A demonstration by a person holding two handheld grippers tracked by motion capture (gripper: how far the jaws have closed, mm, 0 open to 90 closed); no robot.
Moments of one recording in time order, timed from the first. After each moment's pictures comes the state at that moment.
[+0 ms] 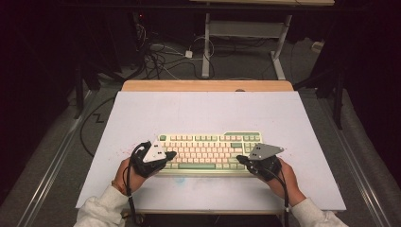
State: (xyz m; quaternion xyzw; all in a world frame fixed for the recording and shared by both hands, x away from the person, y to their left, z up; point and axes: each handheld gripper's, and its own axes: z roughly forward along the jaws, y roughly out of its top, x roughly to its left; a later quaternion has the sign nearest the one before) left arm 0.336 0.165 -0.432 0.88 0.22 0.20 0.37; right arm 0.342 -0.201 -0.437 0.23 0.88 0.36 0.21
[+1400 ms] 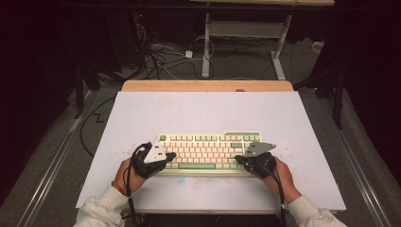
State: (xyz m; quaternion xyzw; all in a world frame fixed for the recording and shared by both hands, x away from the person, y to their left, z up) left arm 0.335 0.164 -0.435 0.89 0.21 0.20 0.36; right arm 0.356 -0.195 -0.451 0.25 0.89 0.33 0.20
